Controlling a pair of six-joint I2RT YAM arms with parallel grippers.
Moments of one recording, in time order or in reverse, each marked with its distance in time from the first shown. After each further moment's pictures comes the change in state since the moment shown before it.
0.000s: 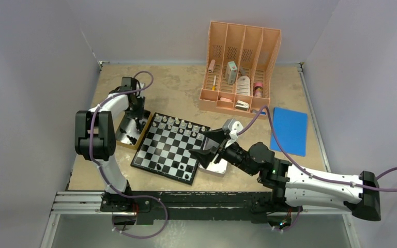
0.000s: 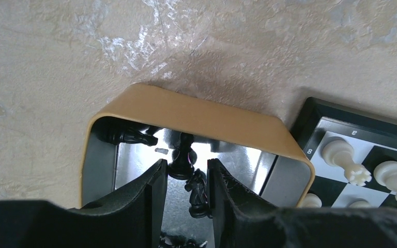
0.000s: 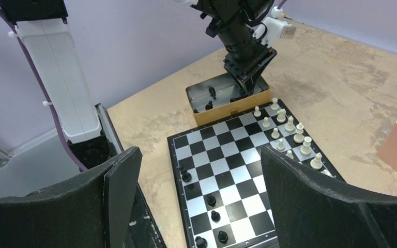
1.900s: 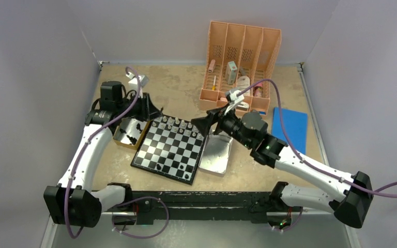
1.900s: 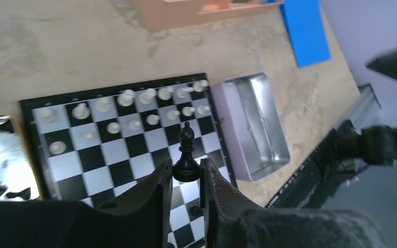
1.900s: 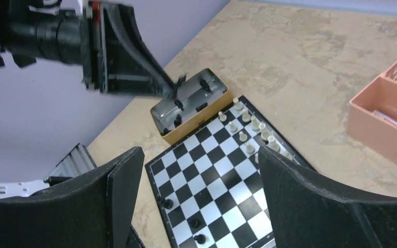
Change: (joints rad) left arm -0.051 -0.682 -0.169 -0.040 0.705 -0.154; right arm -0.295 0.177 0.189 -0.134 -0.124 0.217
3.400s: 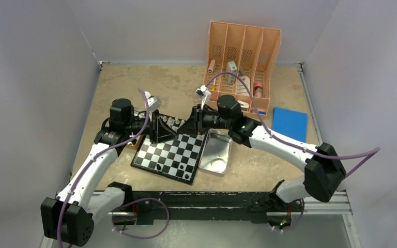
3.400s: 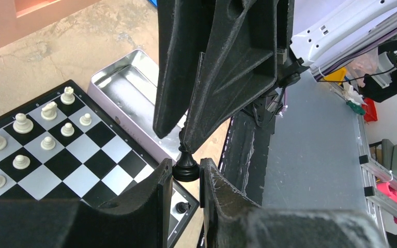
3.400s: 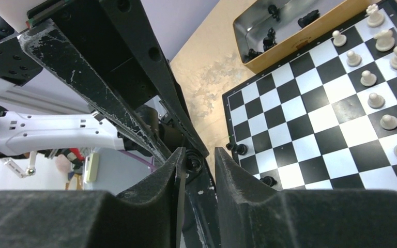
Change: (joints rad) left arm -0.162 -0.173 -0.305 0.320 0.441 -0.004; right arm -0.146 0.377 0.203 -0.036 -0.637 0.231
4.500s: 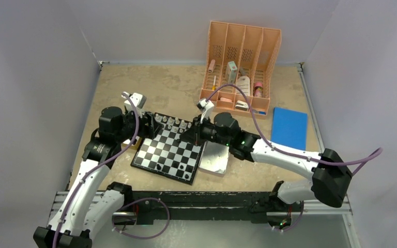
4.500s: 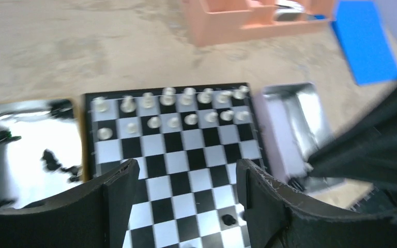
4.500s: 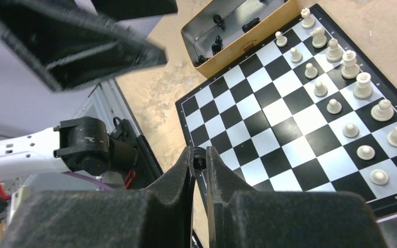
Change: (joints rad) left arm -0.002 -0.201 0.008 -0.160 -0.683 -0.009; right arm 0.124 -0.084 -0.146 0.053 0.344 -0.089
